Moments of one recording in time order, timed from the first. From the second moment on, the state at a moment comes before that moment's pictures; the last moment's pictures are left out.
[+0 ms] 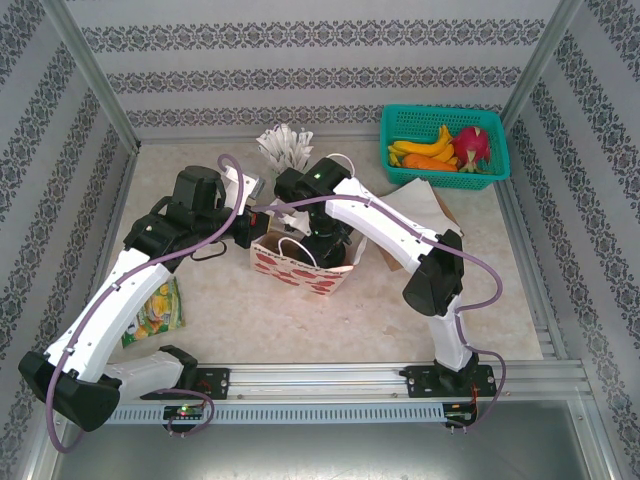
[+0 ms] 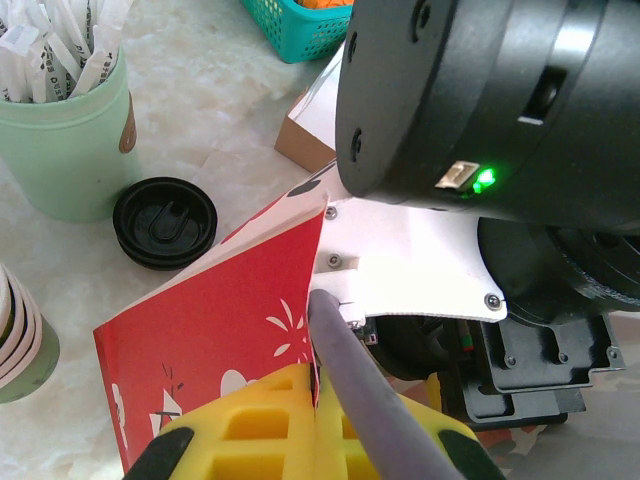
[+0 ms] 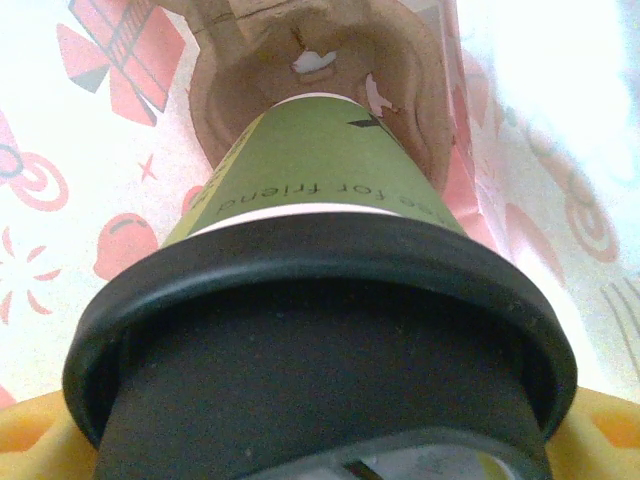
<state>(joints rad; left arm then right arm) -0.42 1.14 1.25 -0.78 0.37 -0.09 0.84 2.06 2.13 -1.70 0.02 -0.08</state>
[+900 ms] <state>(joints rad) -0.42 1.14 1.25 -0.77 0.37 -0.09 0.83 2.06 2.16 -1.70 0.06 -0.08</state>
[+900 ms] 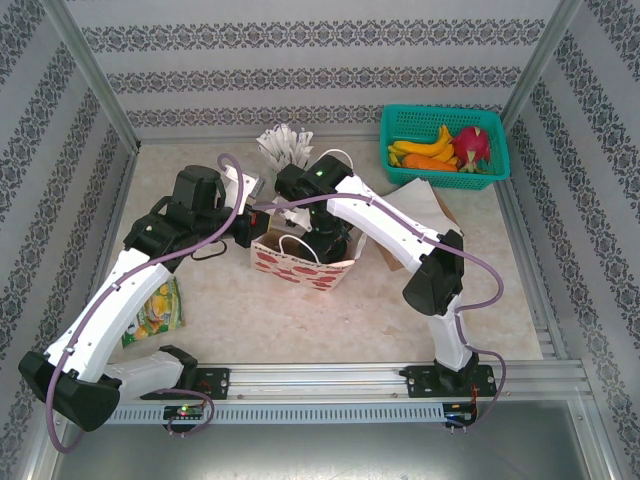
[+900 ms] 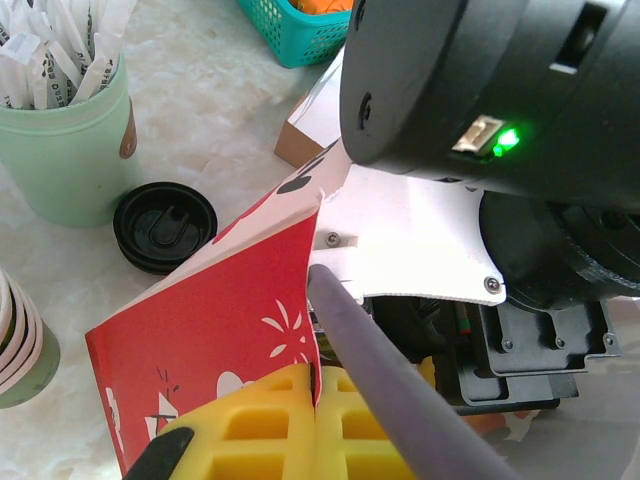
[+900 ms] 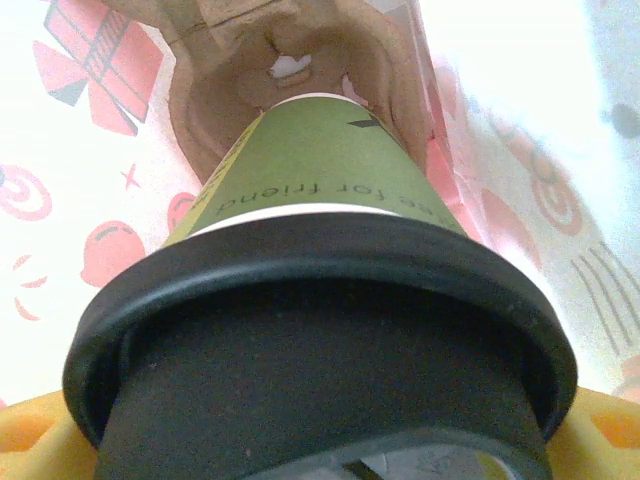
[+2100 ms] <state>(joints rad) -0.42 1.14 1.25 -0.77 0.37 -0.09 0.82 2.08 2.15 -1.70 0.07 -0.08</state>
